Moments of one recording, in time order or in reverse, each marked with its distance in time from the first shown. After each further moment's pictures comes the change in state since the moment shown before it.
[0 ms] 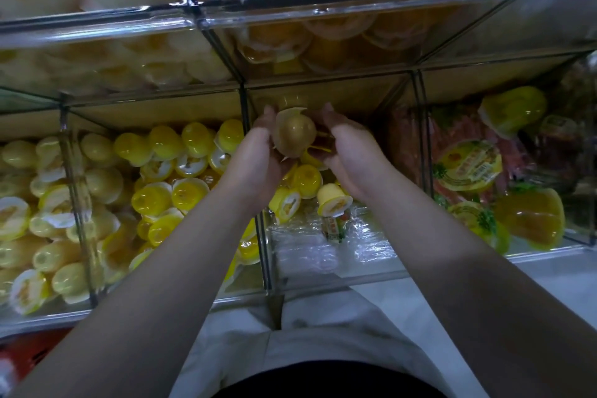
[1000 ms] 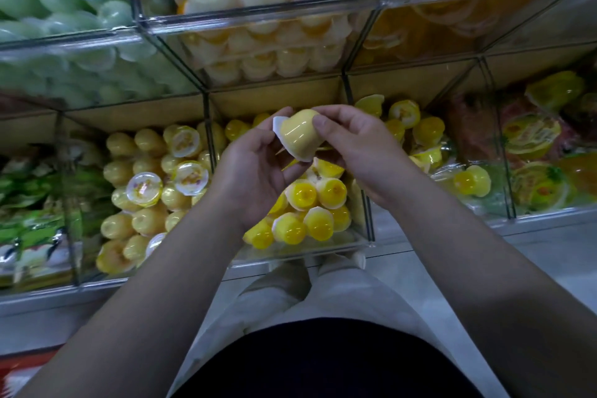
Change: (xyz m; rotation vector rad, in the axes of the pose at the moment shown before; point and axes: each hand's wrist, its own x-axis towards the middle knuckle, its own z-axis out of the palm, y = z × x) left_hand -0.121 0.069 -0.158 -0.120 -0.246 0.073; right_hand -0.118 0.048 0.136 -0.245 -0.173 -0.342
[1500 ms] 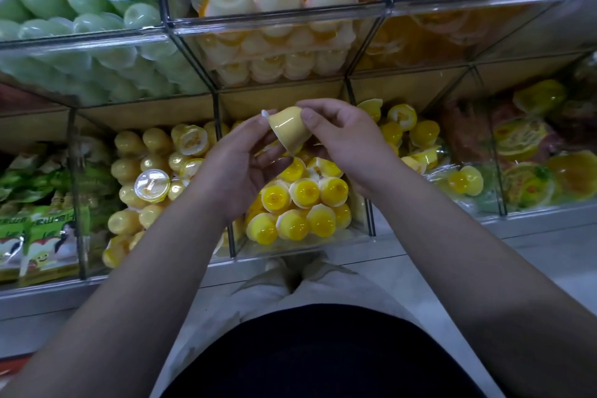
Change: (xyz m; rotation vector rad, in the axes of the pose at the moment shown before) left_hand -0.014 0.017 -0.028 0.208 -0.002 0.080; right_hand -0.009 -0.014 0.032 -0.119 0.052 -0.038
